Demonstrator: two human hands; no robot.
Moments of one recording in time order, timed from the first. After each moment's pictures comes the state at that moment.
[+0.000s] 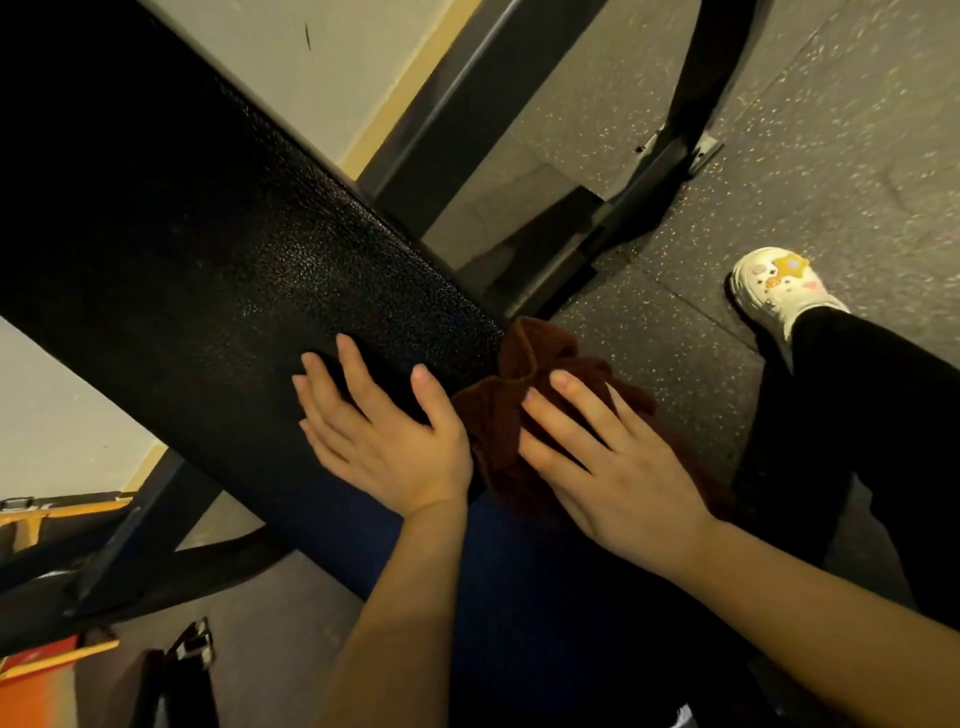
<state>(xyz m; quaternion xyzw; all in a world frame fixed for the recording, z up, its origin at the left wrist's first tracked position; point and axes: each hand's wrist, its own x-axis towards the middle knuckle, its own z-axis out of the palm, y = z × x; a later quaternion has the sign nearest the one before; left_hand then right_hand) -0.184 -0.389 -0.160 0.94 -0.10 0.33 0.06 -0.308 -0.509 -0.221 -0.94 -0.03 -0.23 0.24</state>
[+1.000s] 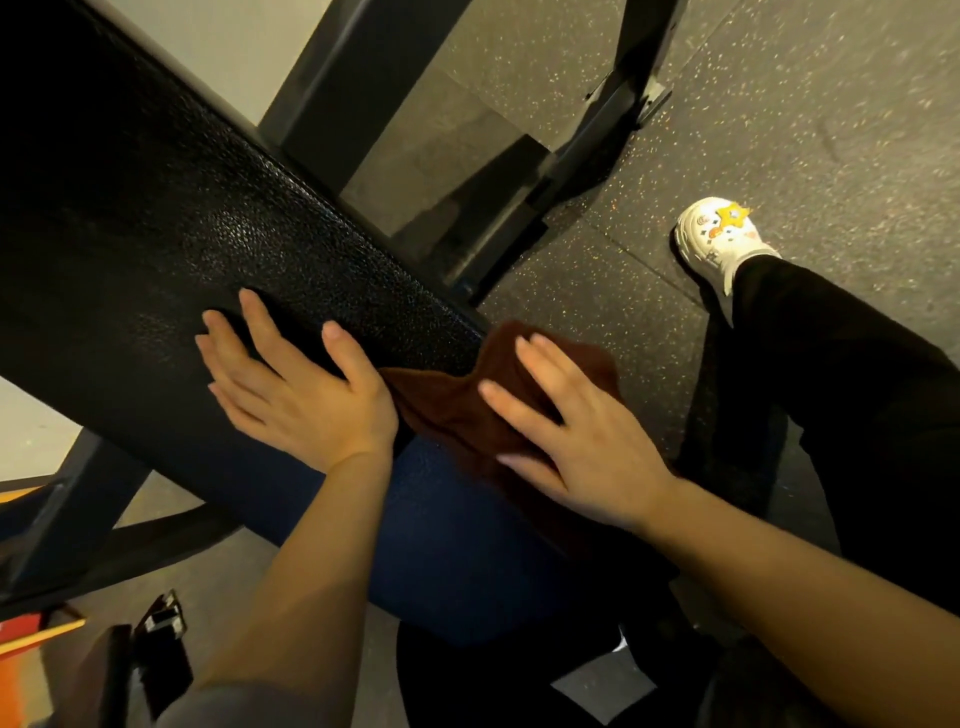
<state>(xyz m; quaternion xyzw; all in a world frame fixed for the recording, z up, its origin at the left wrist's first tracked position) -0.183 -0.392 -0.157 0.94 -0.09 0.34 0.06 -0.338 -0.521 -0.249 -0.90 -0.01 -0.23 0.36</state>
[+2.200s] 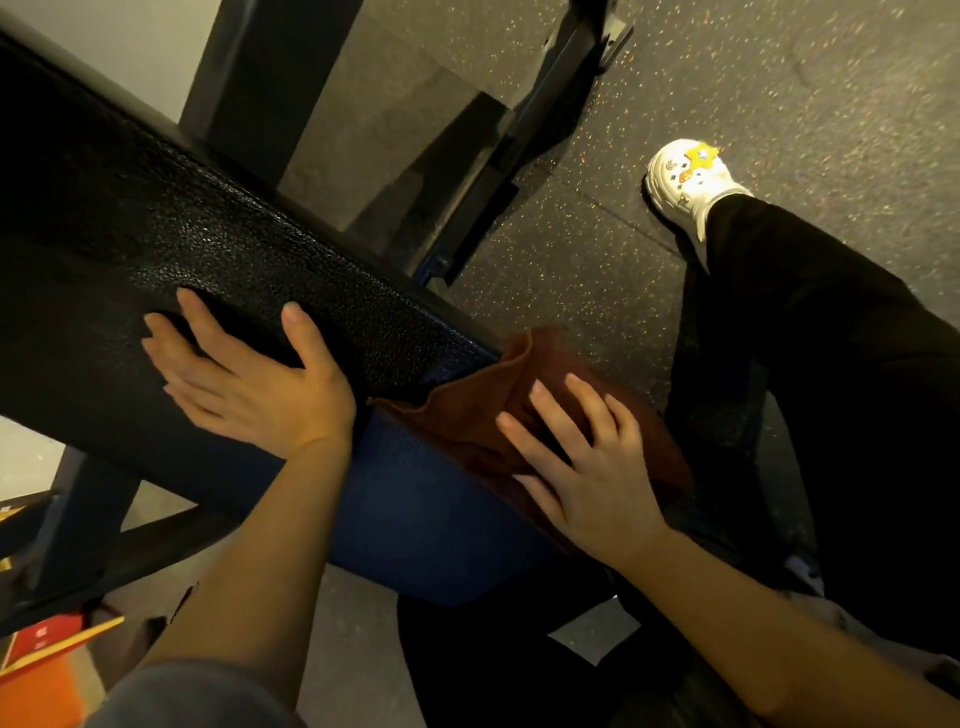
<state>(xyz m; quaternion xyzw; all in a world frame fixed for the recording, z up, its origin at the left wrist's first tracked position) -0.191 -0.394 -0.149 0.95 -0.08 0.30 0.05 -0.406 -0.479 -0.267 -0.92 0.15 -0.18 0.32</state>
